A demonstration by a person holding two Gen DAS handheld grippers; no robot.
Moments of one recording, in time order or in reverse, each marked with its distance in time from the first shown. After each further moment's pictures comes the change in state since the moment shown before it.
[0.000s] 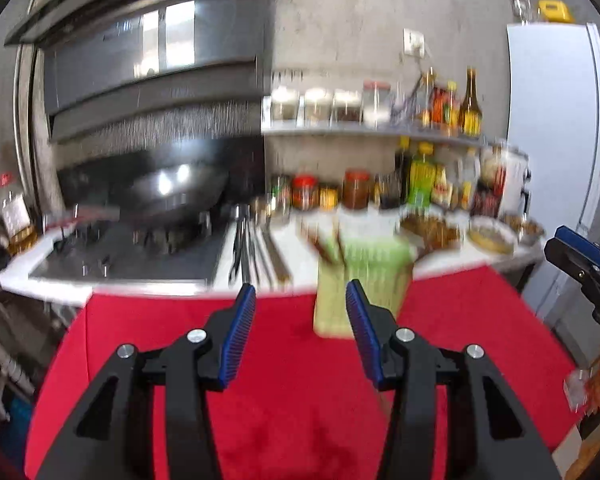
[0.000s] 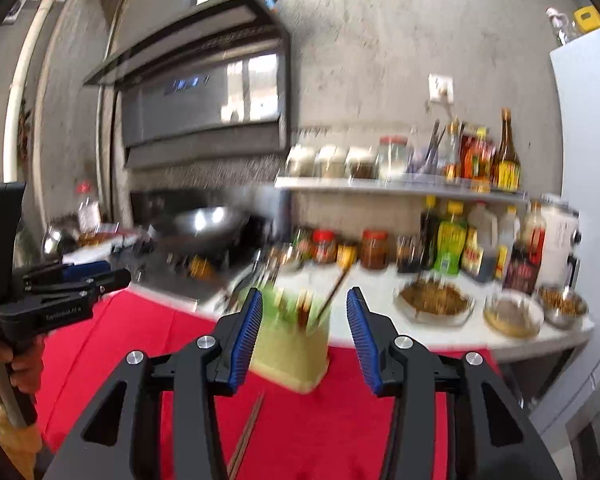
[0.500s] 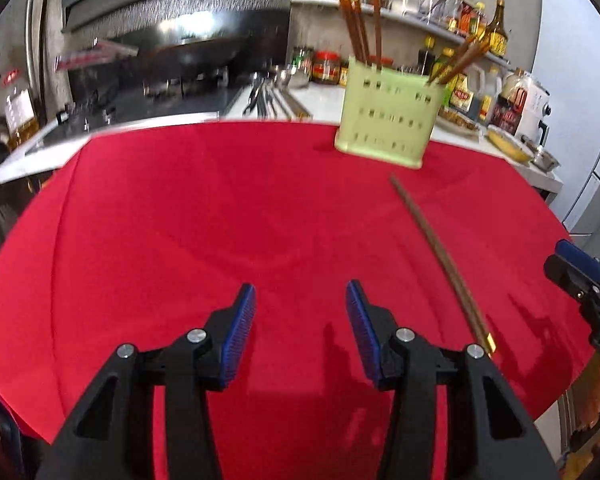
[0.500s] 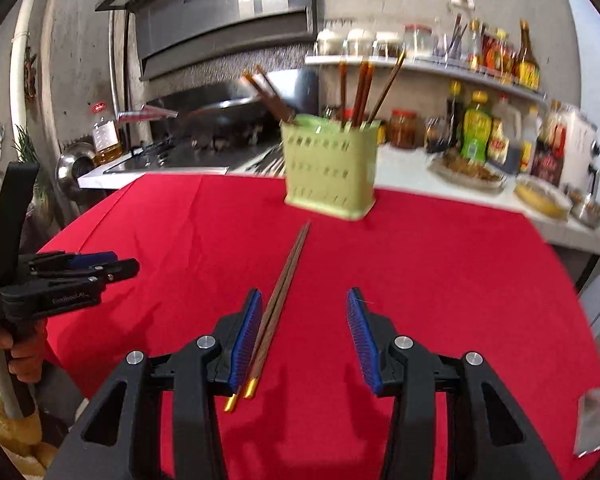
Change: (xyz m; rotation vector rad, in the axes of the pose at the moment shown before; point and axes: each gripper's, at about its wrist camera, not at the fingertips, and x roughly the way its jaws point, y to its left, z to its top) left arm 0.028 0.024 -0.158 -0.103 0.287 -0.005; right arm 0.015 0.046 -0.140 0.040 0.264 0.071
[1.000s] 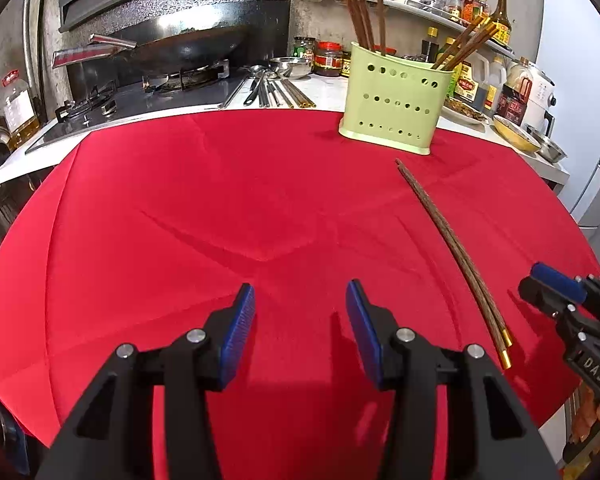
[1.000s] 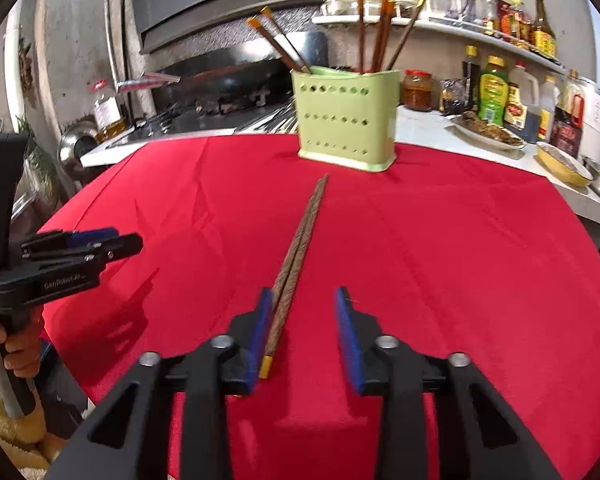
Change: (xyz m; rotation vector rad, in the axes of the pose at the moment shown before) left arm 0.010 -0.002 -0.002 0.013 0.006 0.032; right arm 0.034 0.012 -0.016 -0.018 0.116 0.030
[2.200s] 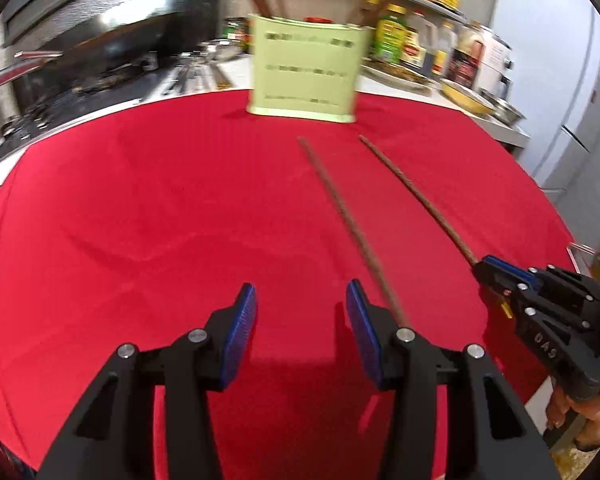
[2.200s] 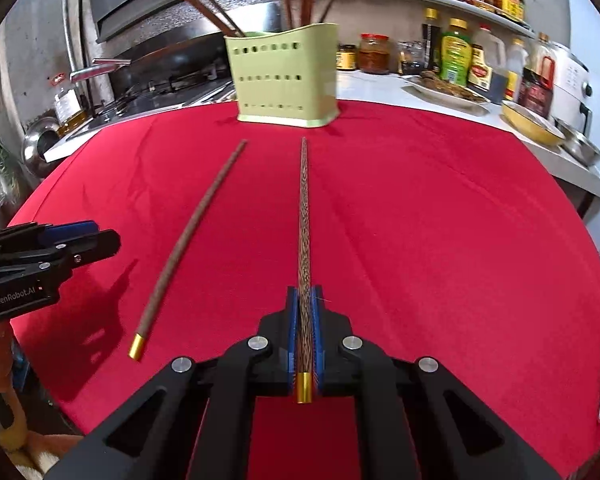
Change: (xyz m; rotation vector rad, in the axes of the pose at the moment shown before) left arm 0.018 -0.072 0.001 0.119 0.085 -0.164; right arm 0.001 -0.053 -0.024 0.081 0.074 -0.131
